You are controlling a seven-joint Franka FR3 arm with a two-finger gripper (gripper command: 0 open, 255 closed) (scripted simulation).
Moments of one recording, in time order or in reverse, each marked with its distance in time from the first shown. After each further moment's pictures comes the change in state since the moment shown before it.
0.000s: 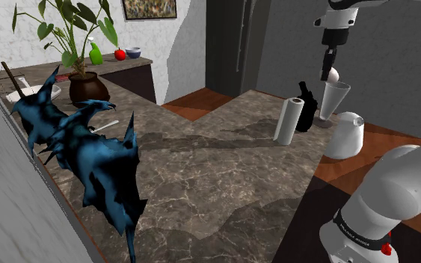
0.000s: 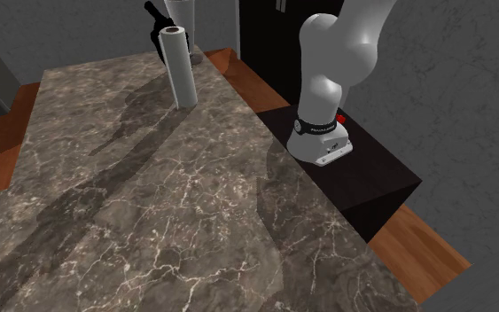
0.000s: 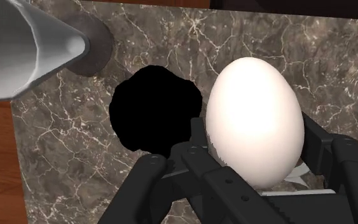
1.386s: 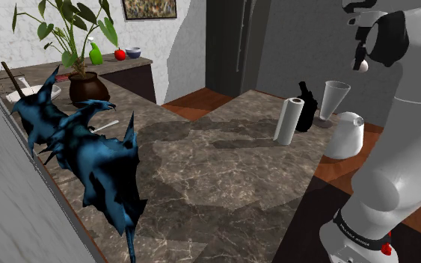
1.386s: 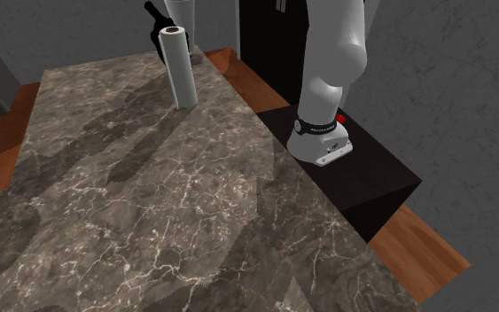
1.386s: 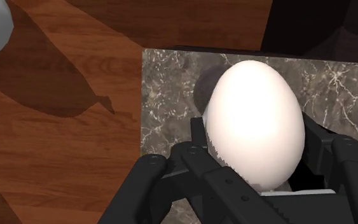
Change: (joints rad) arm -0.241 0.699 -0.420 0.641 0.311 0.024 -0.681
